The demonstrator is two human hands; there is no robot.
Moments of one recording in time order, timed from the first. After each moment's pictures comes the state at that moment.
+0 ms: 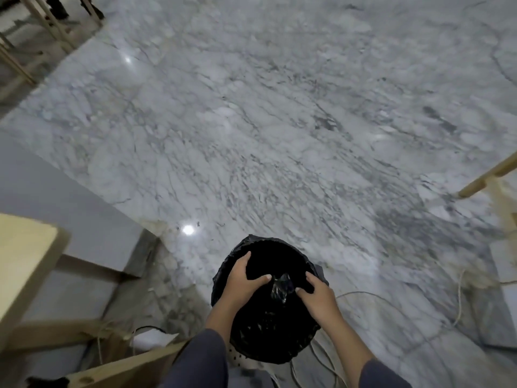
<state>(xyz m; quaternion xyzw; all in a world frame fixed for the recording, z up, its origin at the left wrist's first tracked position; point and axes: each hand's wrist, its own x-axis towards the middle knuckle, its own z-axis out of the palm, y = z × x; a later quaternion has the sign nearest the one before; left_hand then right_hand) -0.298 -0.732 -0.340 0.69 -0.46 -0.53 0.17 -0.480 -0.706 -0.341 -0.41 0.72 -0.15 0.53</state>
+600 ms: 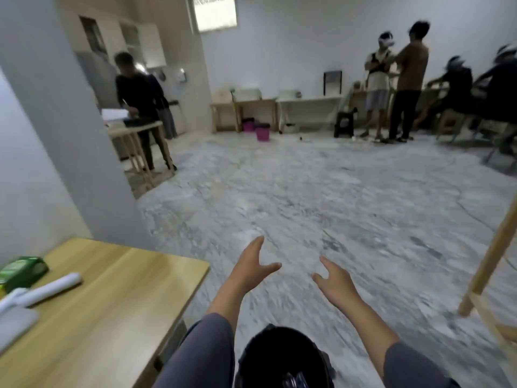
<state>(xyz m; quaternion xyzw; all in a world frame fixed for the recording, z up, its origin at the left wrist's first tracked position) -0.295 -0.688 -0.022 0.63 -0.67 -0.30 0.27 -0.493 -0.673 -0.045 -0.61 0.64 -0.30 0.37</state>
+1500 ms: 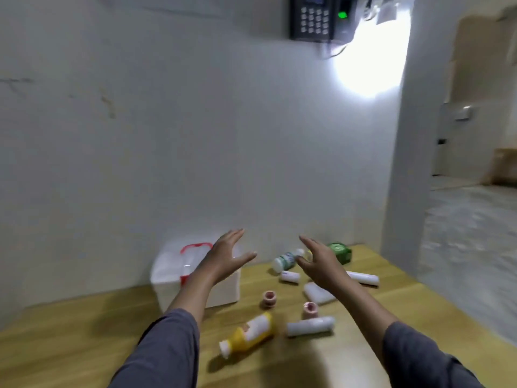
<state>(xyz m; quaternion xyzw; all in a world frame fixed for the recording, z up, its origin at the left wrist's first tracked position) 0.101 -0.286 0.102 0.88 -0.34 0.06 0.33 -0.014 -0.484 0.096 -0.93 0.12 -0.22 0.28</state>
